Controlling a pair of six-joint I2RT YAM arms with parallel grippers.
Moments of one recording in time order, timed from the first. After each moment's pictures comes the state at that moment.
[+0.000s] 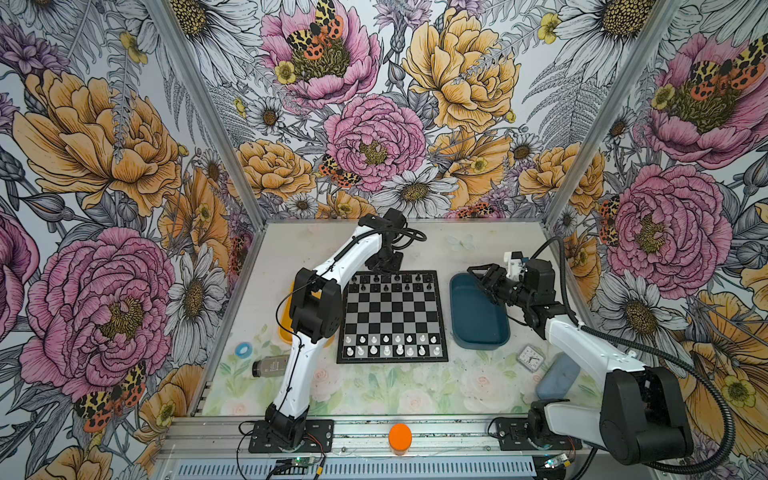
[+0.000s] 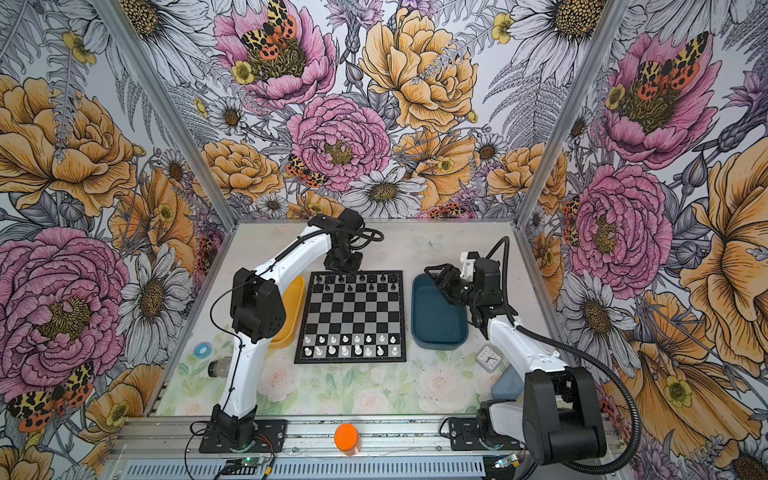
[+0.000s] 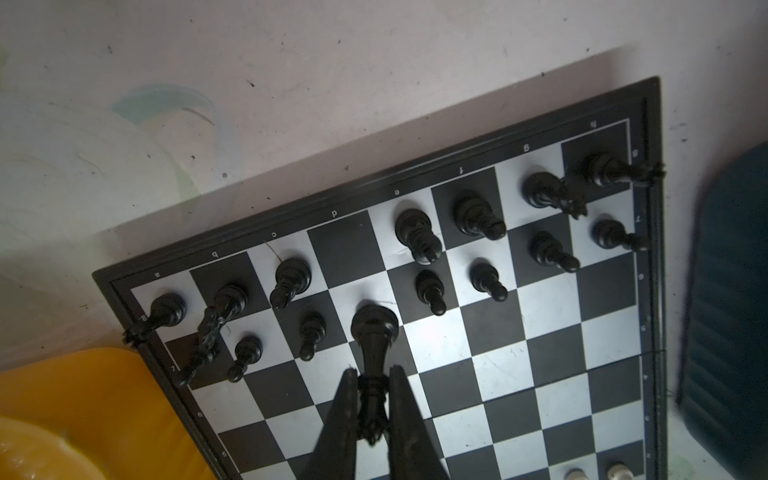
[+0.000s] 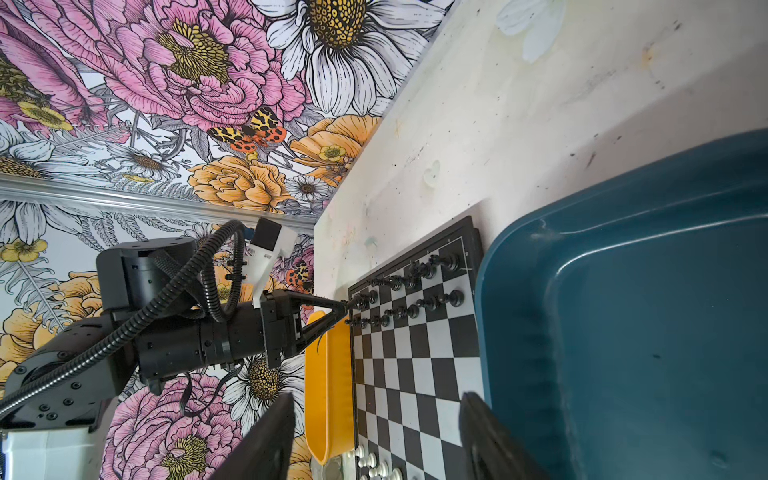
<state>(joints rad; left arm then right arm) -0.51 2.27 2.16 -1.25 -0.02 -0.21 0.07 1.26 0.67 0.13 -0.62 0.99</state>
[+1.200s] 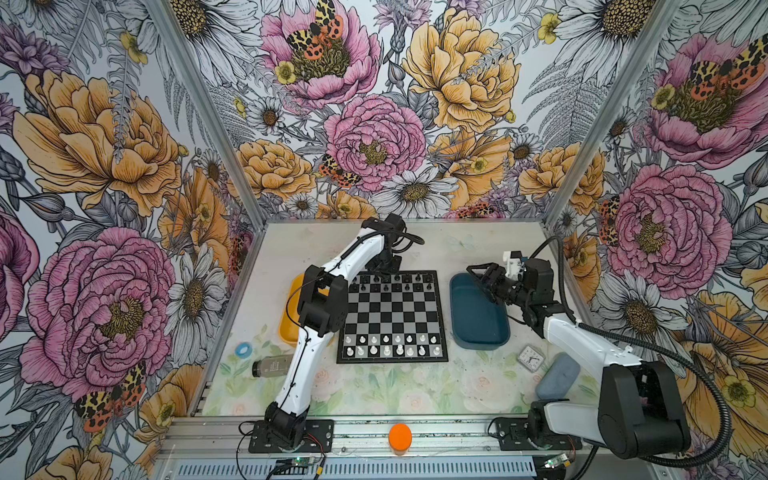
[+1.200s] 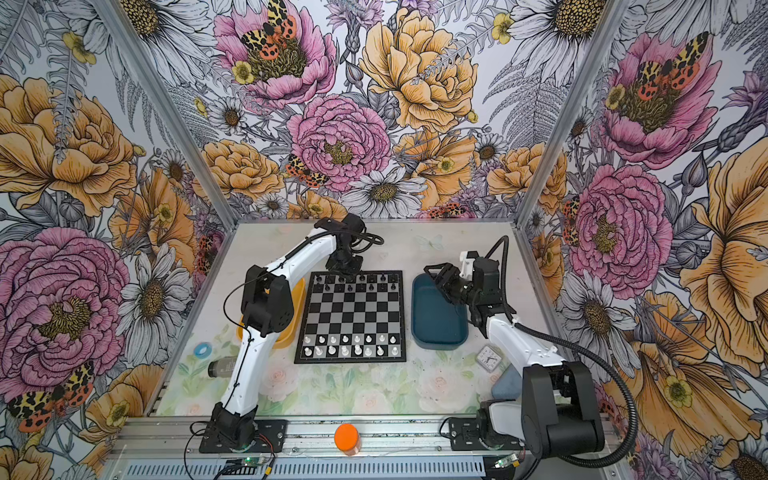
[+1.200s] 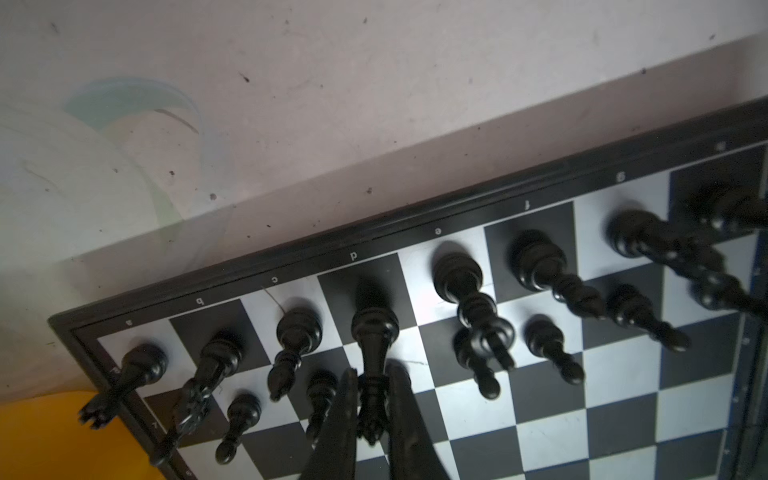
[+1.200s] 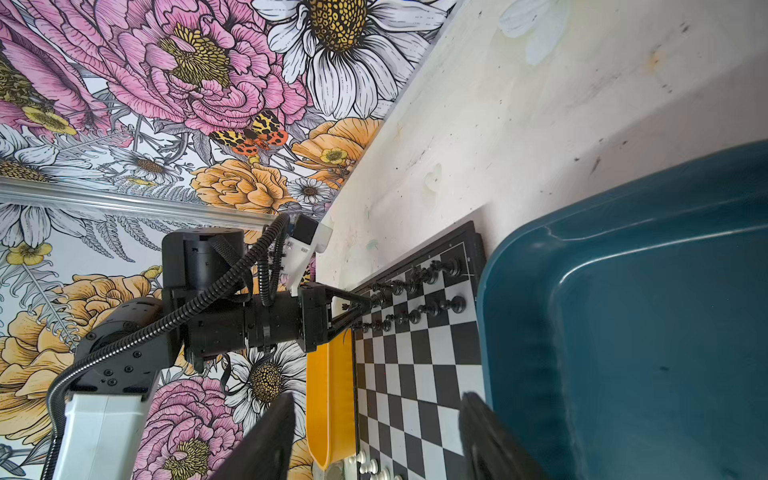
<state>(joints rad) -0.49 2.38 2.23 -1.26 -0.03 -0.21 0.07 1.29 0.67 0.16 -0.63 1.00</state>
